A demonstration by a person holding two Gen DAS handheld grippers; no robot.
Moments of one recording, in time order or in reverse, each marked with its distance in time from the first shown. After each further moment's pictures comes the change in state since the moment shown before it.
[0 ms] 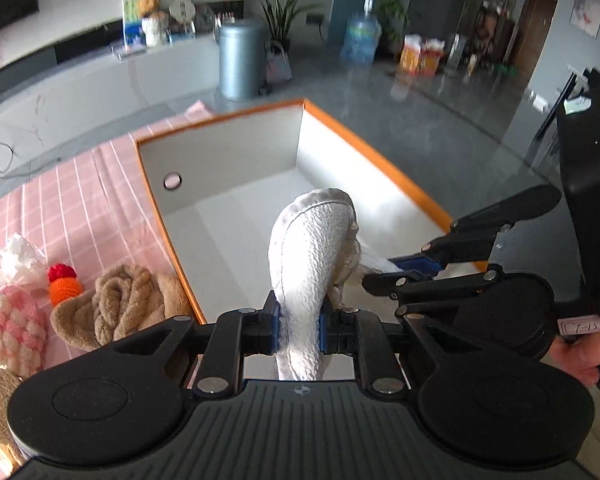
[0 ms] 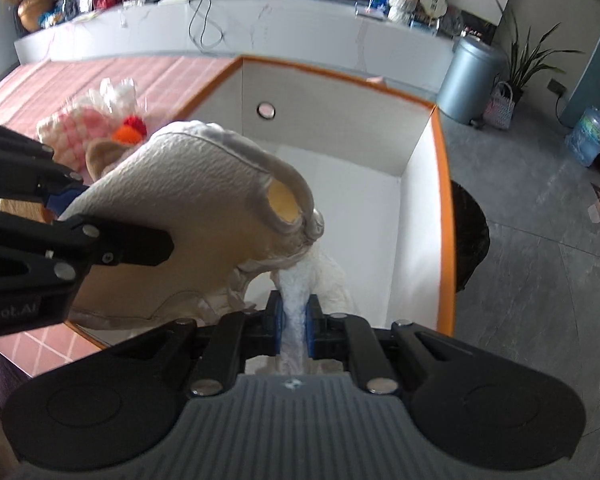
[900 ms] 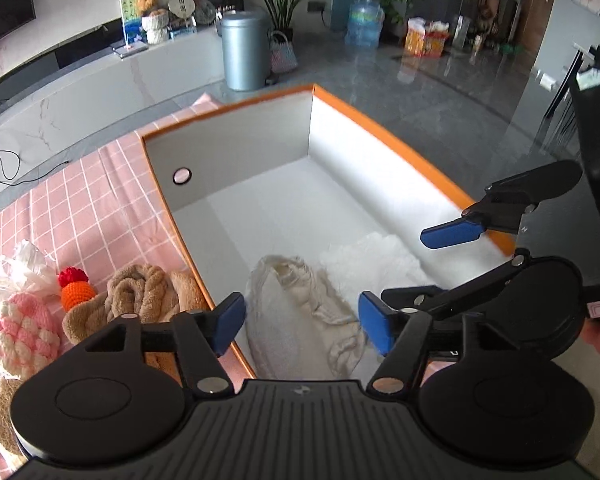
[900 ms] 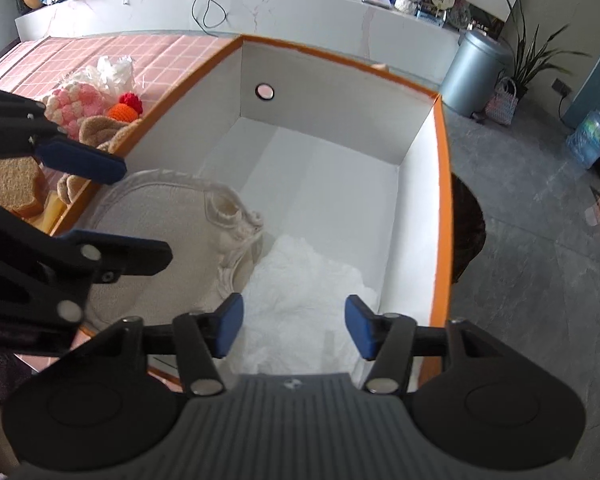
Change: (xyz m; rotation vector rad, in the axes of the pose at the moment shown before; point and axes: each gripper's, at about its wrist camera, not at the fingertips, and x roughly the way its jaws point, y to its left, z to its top) left arm -0.003 -0.003 -0.004 0.037 0.001 0.042; right arm -0.004 -0.001 0.000 -0.043 0.033 -0.022
